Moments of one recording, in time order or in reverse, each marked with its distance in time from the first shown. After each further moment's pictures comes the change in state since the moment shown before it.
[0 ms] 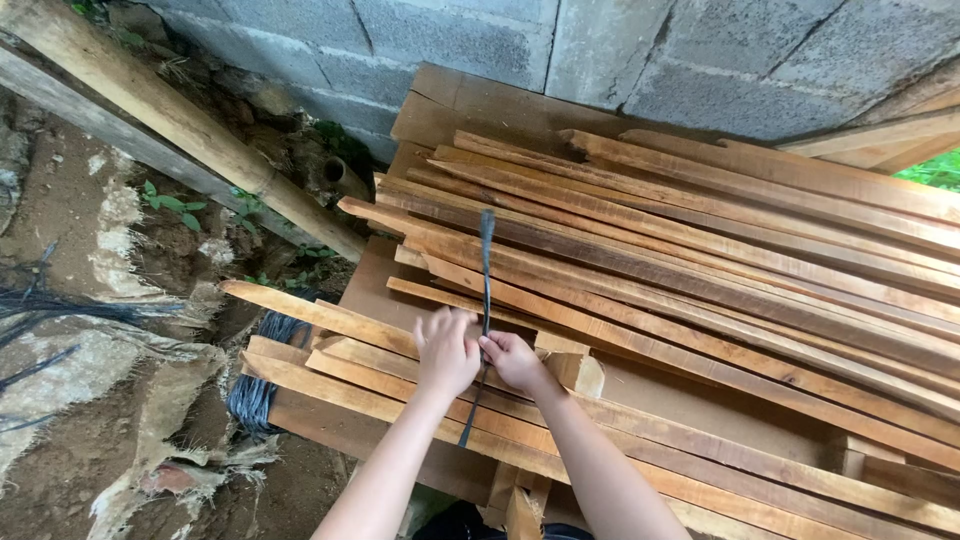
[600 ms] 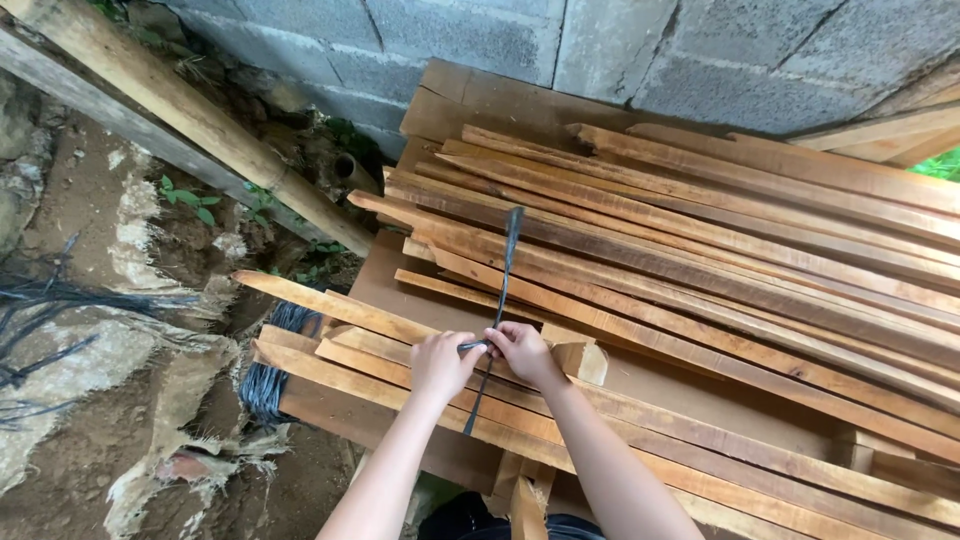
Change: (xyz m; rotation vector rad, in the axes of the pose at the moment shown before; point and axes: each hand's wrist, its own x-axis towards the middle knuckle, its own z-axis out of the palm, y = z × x) left_hand -0.027 0.007 -0.041 -0.047 -0.292 -0.224; right_hand -0.012 -0.007 0.001 0.060 0.074 0.065
